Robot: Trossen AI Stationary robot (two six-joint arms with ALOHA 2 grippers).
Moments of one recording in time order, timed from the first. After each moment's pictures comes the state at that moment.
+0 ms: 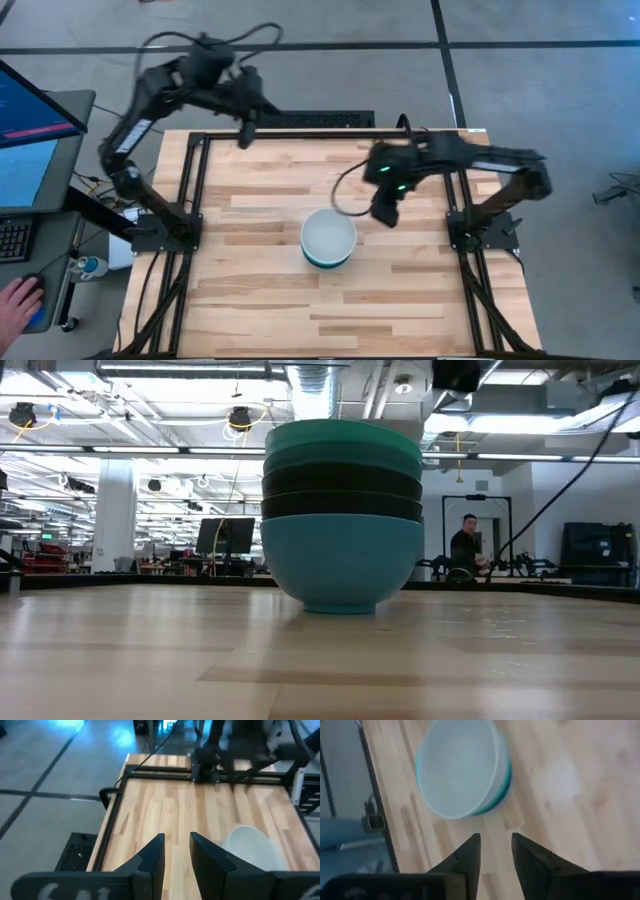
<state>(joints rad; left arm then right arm) 0.54 1.56 2.19 -1.22 0.38 0.27 -0.04 1.50 1.66 -1.29 -0.20 0.31</state>
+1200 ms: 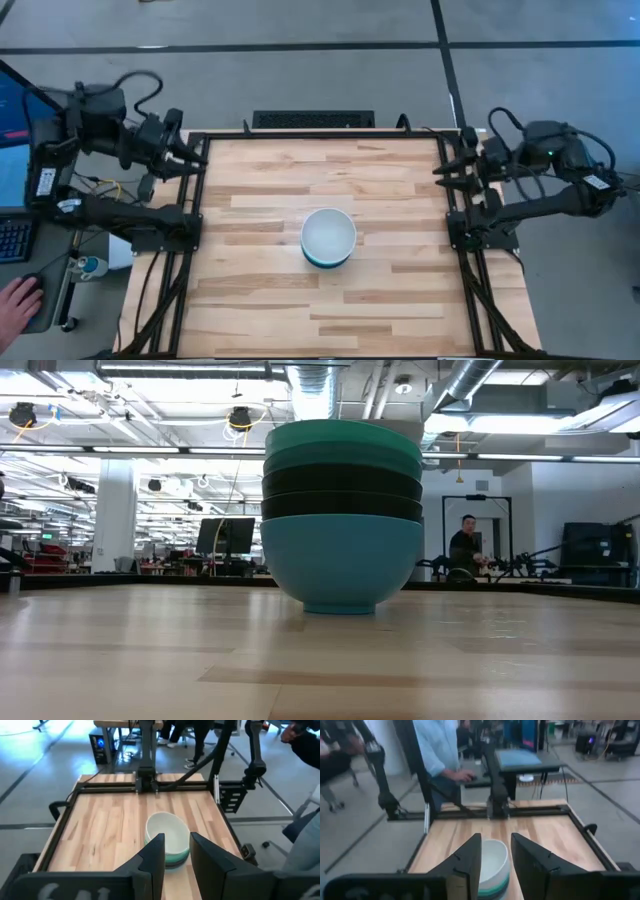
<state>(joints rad) 0.39 1.01 1.89 -1.30 0.47 0.15 -0.03 0.71 1.31 -0.81 -0.15 0.01</state>
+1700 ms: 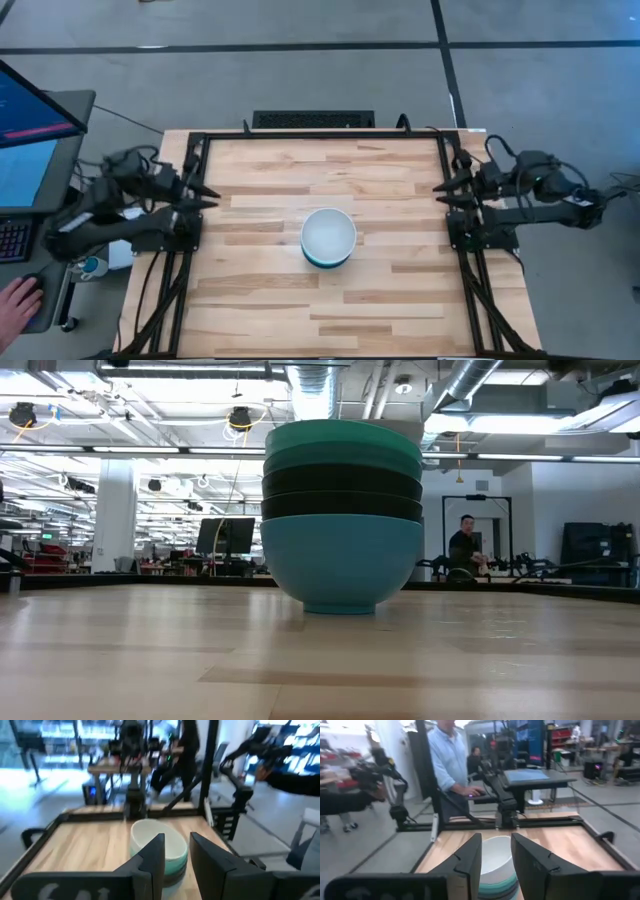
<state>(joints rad) 0.39 0.34 0.79 -0.53 0.56 0.01 -0.03 0.32 0.78 -0.50 -0.19 0.04</state>
